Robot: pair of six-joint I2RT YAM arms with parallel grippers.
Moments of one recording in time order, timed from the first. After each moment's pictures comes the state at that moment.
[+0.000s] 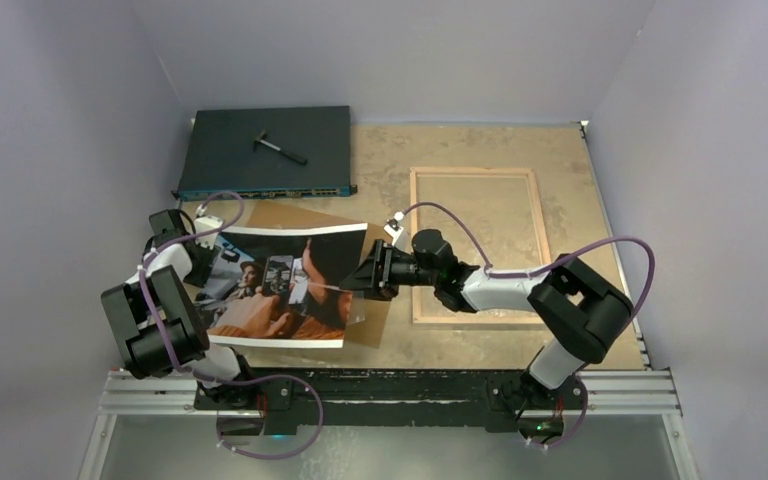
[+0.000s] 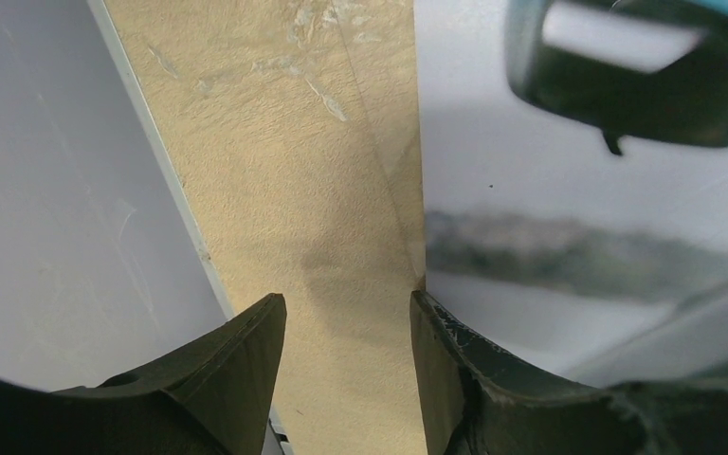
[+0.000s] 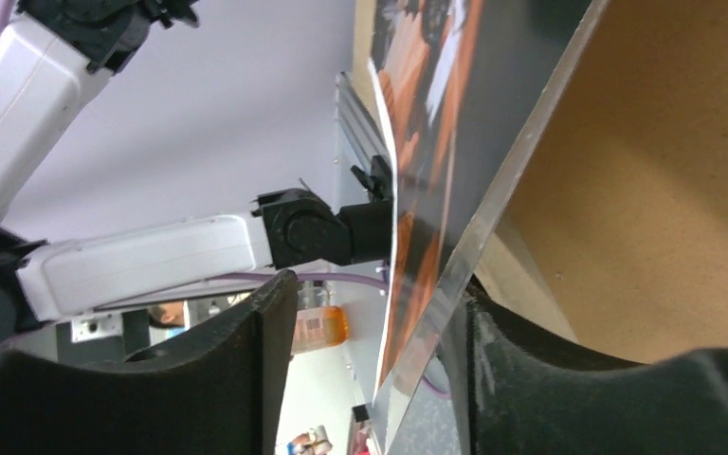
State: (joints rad) left arm 0.46 1.47 0.72 -0.31 -0.04 0.74; right arm 0.84 1.62 0.67 0.66 -0.56 1.29
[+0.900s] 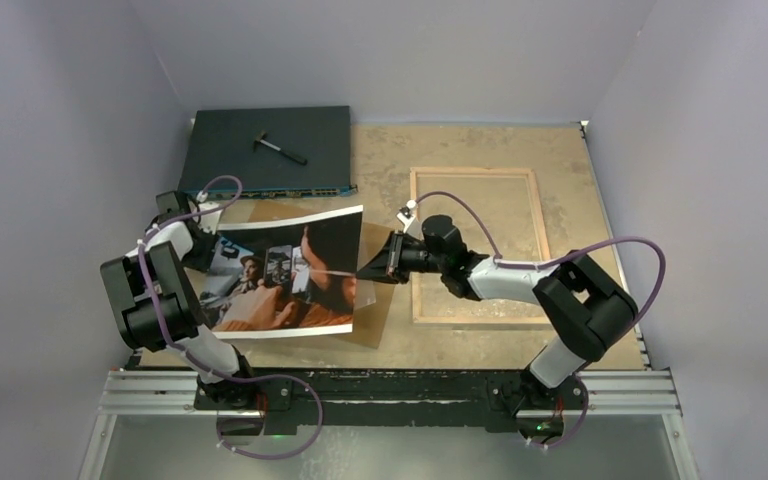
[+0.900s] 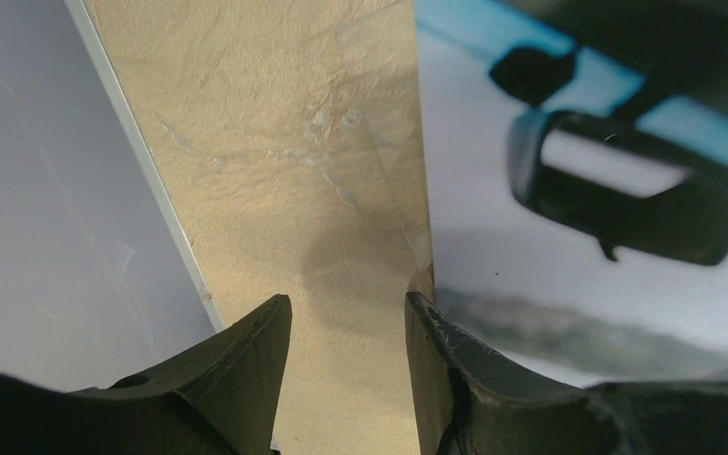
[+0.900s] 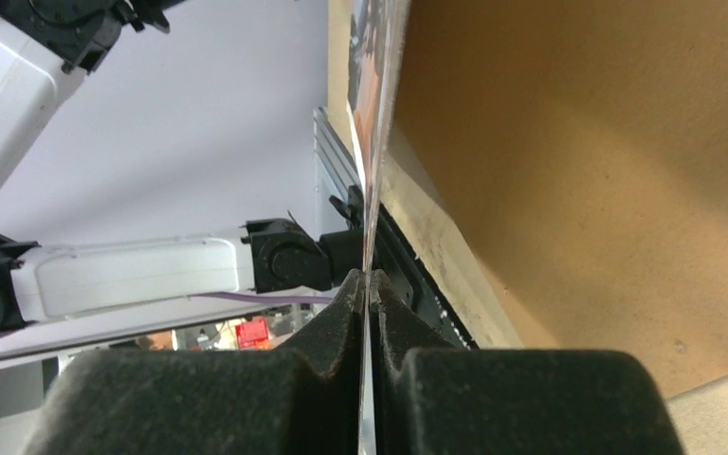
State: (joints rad) left arm 0.41 1.62 0.90 -0.40 -0.08 0.63; right arm 0.74 1.61 0.70 0.53 -0.58 1.21
